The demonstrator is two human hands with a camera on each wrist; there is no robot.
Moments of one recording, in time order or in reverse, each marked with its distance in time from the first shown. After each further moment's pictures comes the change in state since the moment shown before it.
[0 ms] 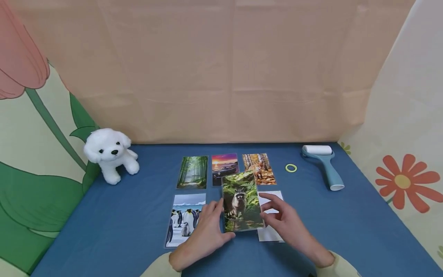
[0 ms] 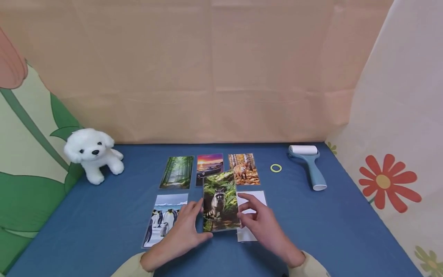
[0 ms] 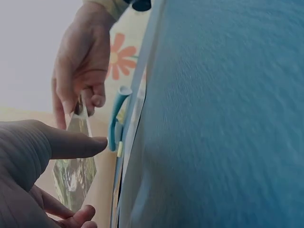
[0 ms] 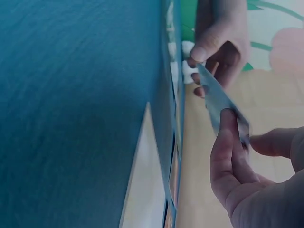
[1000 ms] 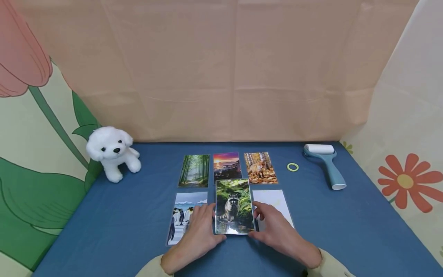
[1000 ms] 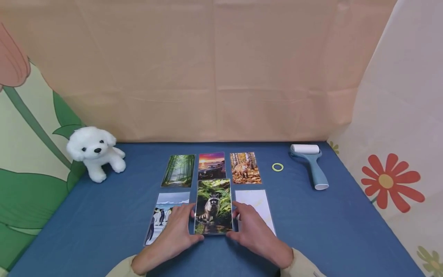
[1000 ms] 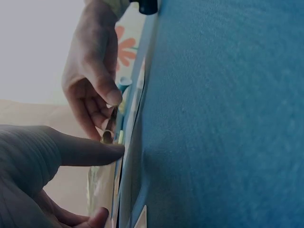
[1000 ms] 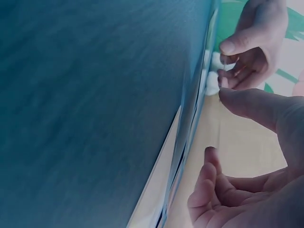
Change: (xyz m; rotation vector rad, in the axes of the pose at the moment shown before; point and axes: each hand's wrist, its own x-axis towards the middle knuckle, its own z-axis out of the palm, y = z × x) left_hand -0.013 -0.010 -0.011 0.142 0.063 -0.028; right_hand 0.007 0.003 0.031 -0.538 -0.084 -0.028
